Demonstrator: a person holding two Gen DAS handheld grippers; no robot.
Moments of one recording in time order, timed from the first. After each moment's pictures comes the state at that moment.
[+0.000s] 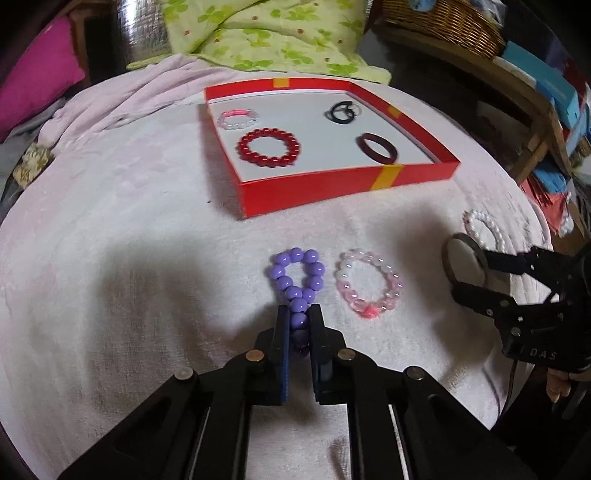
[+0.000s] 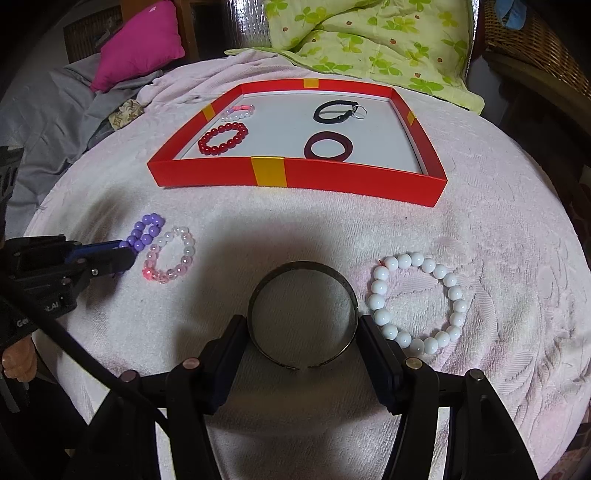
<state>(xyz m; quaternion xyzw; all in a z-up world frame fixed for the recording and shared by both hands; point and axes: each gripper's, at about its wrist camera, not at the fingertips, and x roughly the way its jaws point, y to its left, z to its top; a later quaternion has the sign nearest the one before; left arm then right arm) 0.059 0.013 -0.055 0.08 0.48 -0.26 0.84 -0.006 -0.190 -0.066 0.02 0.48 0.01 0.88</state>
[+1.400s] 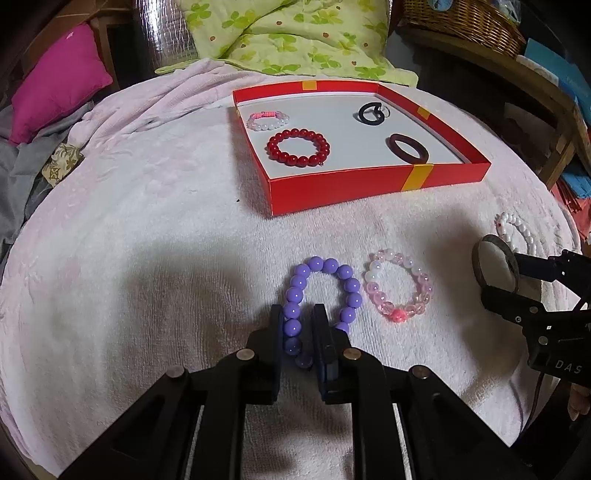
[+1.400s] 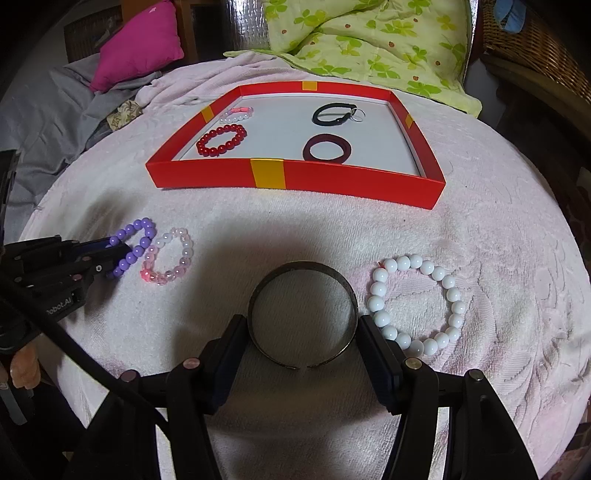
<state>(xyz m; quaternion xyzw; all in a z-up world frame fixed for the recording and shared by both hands) 0.057 0.006 -0.064 0.10 0.46 -0.20 0.86 -0.007 -0.188 -0.068 0.01 0.47 0.01 0.88</state>
